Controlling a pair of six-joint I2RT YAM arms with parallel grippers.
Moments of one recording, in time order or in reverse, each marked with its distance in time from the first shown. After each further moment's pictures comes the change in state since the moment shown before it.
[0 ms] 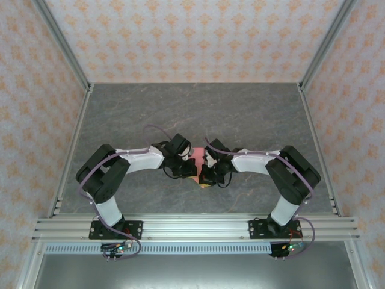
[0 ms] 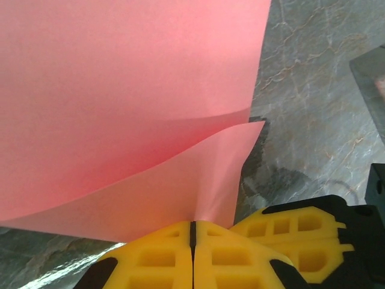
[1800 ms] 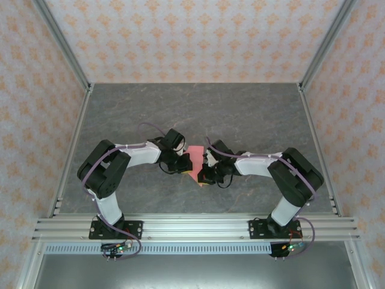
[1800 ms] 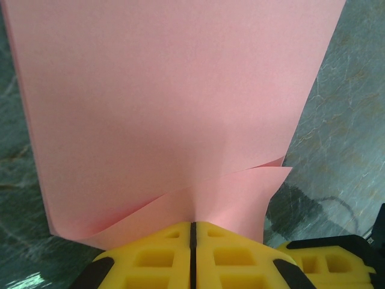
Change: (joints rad) left arm 0.098 0.043 0.021 -0.009 0.022 0.050; right arm -0.010 -0.033 -0.074 0.171 -0.031 0.022
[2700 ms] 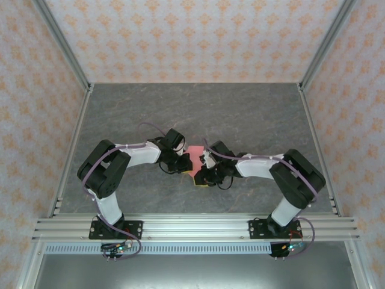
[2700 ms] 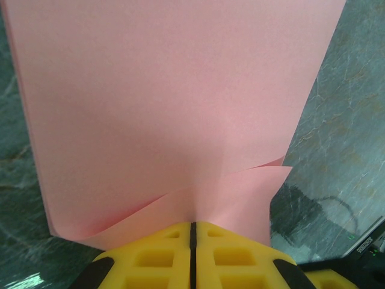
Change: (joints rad) left arm 0.000 0.002 0.000 0.000 0.003 0.000; right arm 0.009 -0.047 -0.027 0.046 -0.098 -0.096
